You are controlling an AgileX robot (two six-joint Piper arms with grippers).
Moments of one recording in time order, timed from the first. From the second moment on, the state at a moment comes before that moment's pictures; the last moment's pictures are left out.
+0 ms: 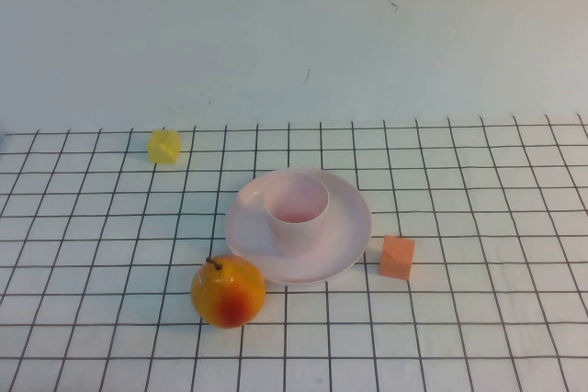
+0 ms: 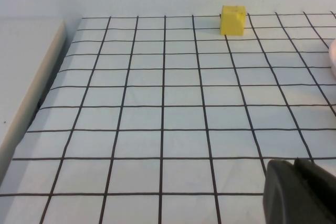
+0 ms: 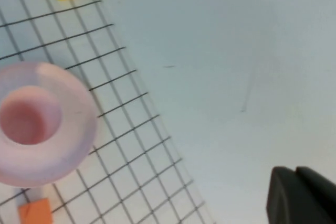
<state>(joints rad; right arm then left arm) 0.63 1.73 -2.25 -0.19 1.31 -0.57 -0.01 -0.01 0.02 -0.03 0.38 -0.04</state>
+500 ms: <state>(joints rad) 0.63 1.48 -2.25 -0.26 1.31 -0.53 -0.01 -0.01 0.02 -0.03 0.38 -0.04</state>
